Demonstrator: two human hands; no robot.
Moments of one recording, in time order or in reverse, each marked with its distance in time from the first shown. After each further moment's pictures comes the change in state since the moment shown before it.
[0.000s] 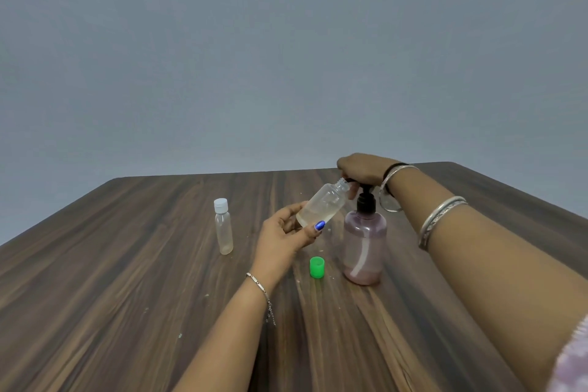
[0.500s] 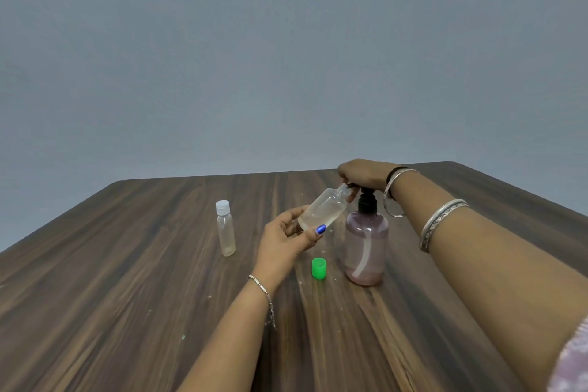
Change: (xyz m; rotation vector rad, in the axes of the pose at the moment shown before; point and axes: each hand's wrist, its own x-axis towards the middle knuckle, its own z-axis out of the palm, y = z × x) left_hand 0.000 -0.002 -0.001 0.006 -0.008 -0.004; right_hand 0.018 0.009 0.005 -0.081 -0.066 -0.023
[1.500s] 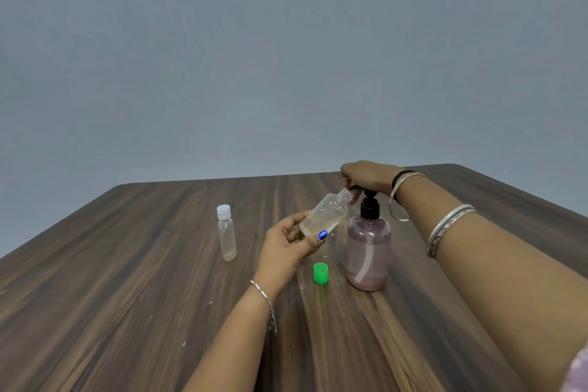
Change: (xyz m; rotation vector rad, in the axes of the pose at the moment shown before) left_hand 0.001 -0.001 0.000 -0.032 -0.001 -0.046; right_hand 0.001 0.005 -0.003 0.039 0.019 -0.019
